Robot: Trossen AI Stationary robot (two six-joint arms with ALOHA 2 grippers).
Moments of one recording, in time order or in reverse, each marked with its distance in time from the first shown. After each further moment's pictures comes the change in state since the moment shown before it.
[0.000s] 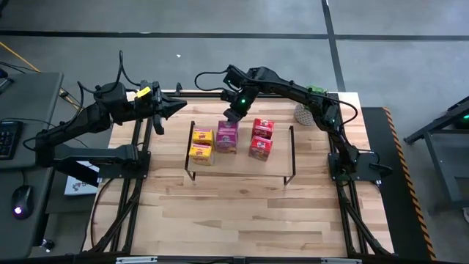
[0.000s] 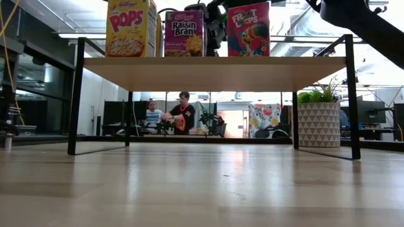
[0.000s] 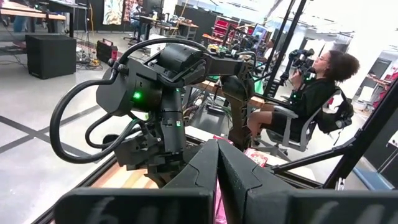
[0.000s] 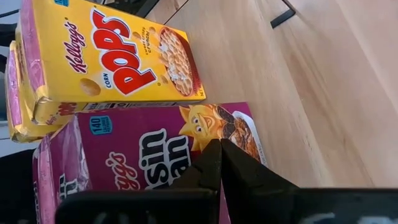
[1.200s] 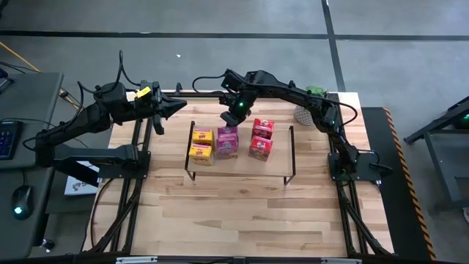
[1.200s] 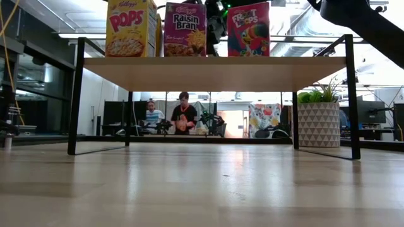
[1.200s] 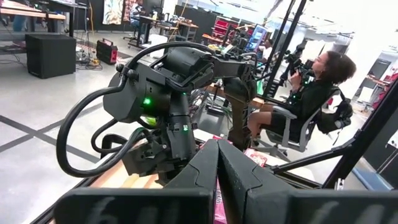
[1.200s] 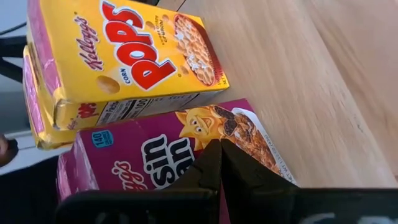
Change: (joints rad) left arm 0.000 0.000 0.000 0.000 0.000 -0.004; right arm 0.036 -0.001 0.000 -0.002 -0.030 0.136
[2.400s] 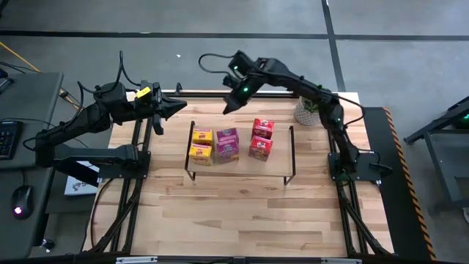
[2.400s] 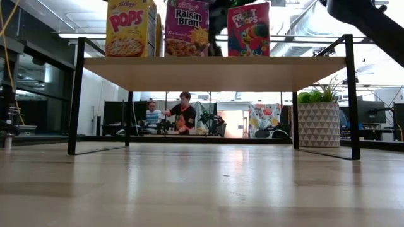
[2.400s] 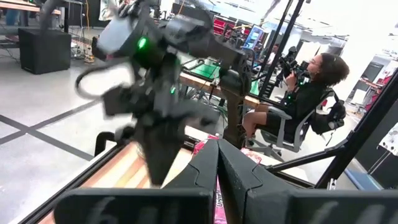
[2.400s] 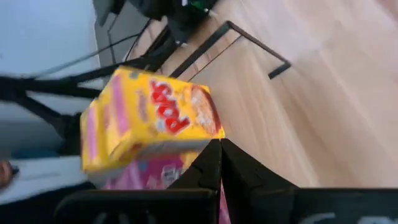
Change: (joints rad) left arm 0.000 0.000 0.000 -0.001 0.016 -0.023; right arm -0.071 -0.059 0.051 0.098 0.045 0.007
